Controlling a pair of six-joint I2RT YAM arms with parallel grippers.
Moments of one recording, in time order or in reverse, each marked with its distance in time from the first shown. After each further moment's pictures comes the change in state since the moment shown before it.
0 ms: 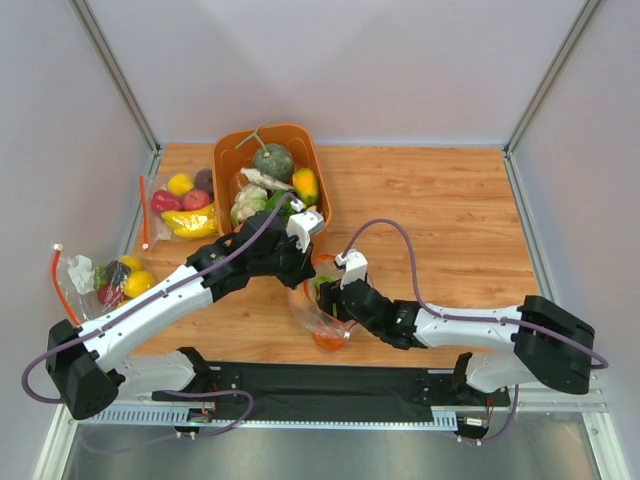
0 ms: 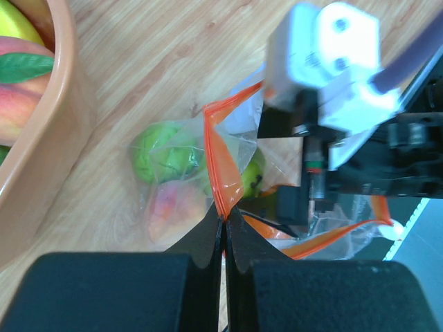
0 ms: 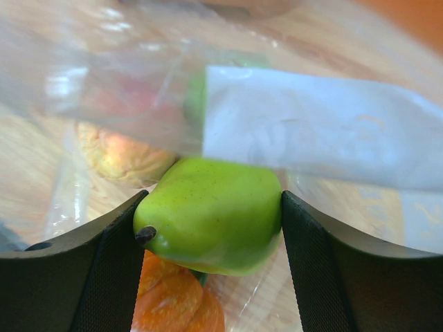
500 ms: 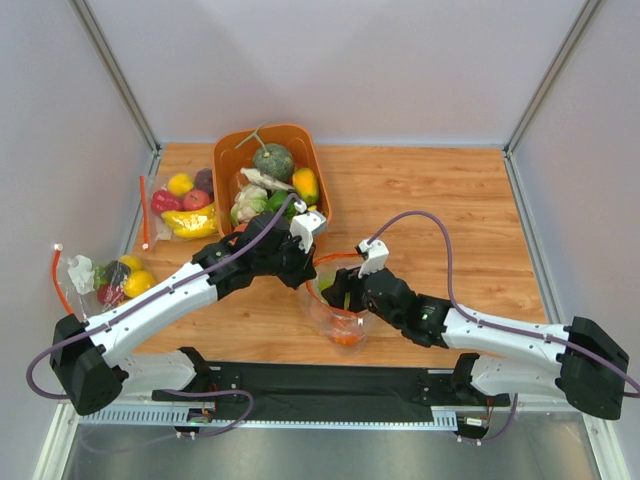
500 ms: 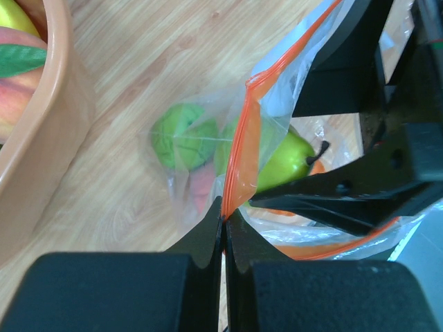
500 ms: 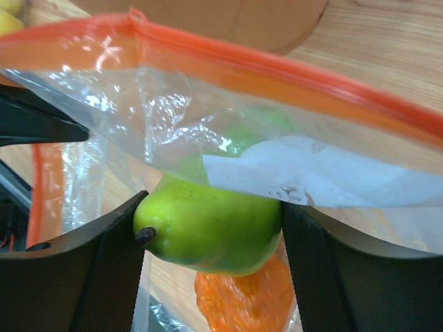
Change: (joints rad) left arm 0.000 0.032 0.000 -0.001 -0.013 0.000; right arm -0.077 -0.253 -0.012 -0.090 -0.097 0.051
